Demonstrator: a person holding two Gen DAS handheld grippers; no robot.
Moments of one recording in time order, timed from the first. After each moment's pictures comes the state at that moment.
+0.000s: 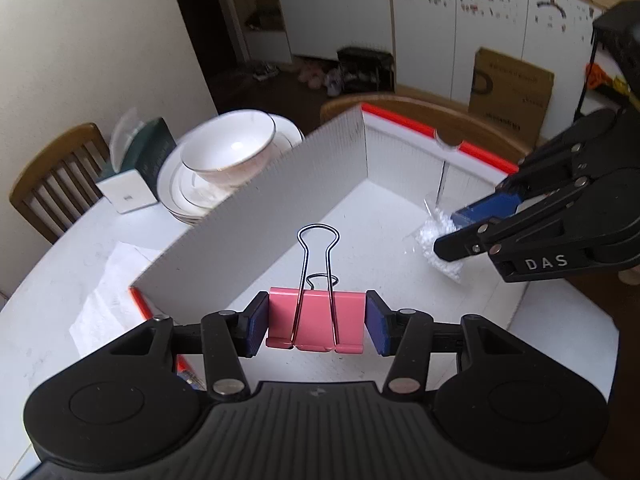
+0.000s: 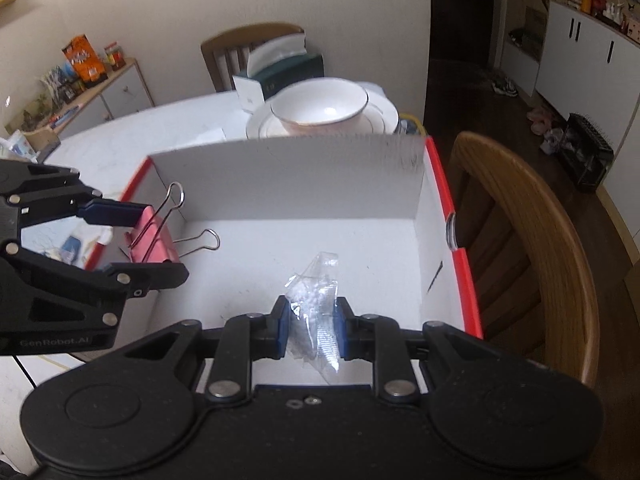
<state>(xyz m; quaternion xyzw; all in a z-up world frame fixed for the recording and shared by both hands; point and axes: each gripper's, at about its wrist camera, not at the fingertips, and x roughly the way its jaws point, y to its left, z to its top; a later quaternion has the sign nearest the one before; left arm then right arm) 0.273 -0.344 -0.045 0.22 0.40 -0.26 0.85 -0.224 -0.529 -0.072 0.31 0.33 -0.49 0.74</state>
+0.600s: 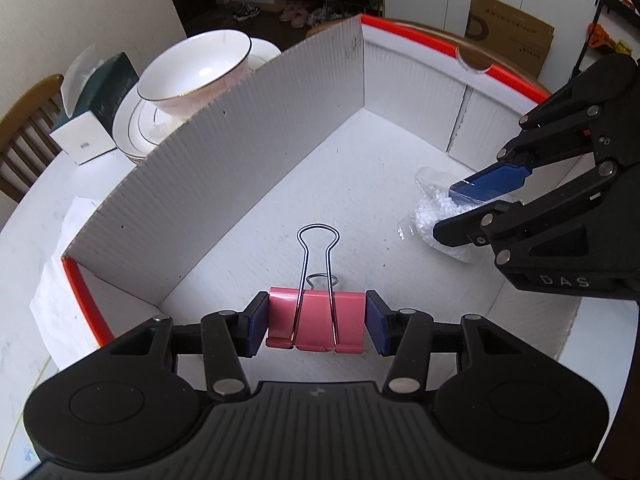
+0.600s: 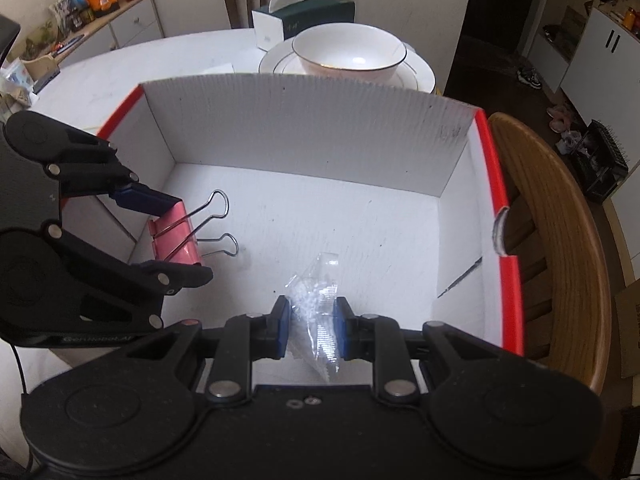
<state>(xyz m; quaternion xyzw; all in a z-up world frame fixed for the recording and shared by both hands) 0.303 -0.355 -0.096 0.23 0.48 -0.27 0.80 -0.197 -0.557 -0.104 0.30 0.42 -0.46 0.72</state>
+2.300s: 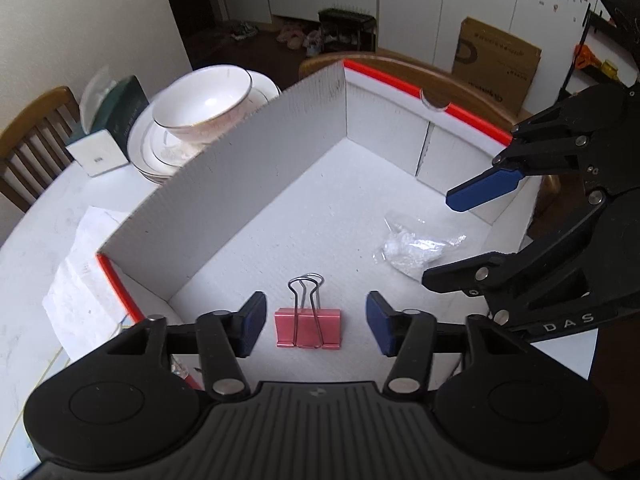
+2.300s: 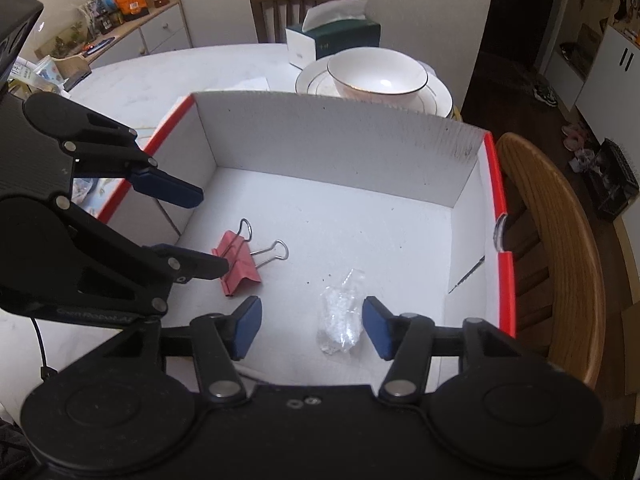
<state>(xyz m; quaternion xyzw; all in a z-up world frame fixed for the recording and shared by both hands) 0.272 -0.342 -0.049 0.21 0.46 -0.28 0.82 -0.200 -0.523 -0.064 0.29 0.40 -0.44 0.75</state>
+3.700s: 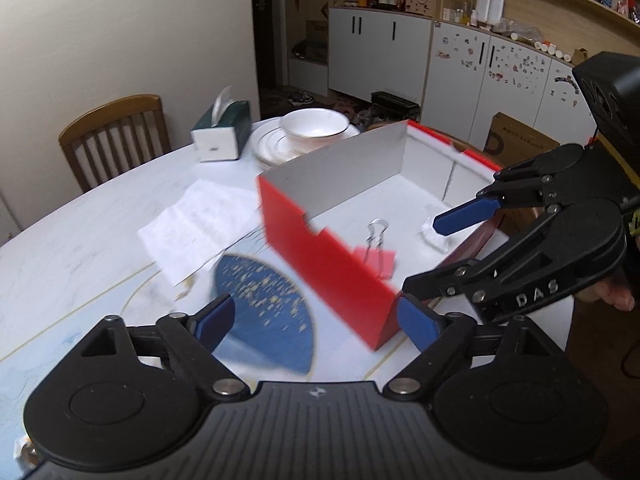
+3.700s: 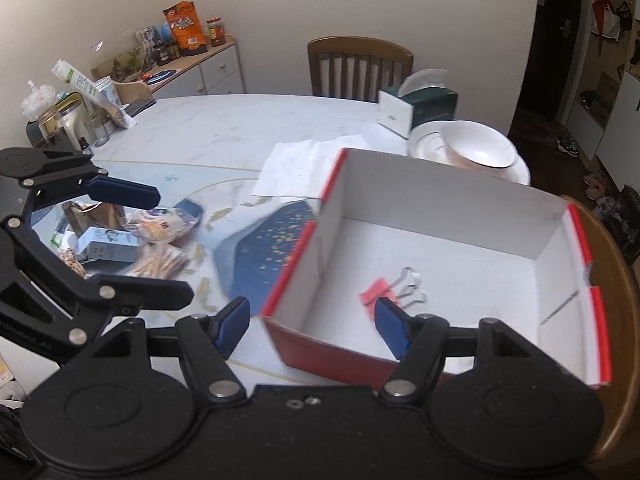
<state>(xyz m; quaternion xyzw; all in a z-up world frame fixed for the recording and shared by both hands) 0.157 -0.171 -0.006 0.11 0.37 -0.24 0.89 -0.083 -0.455 -0.031 0.25 0.34 -0.44 0.79</state>
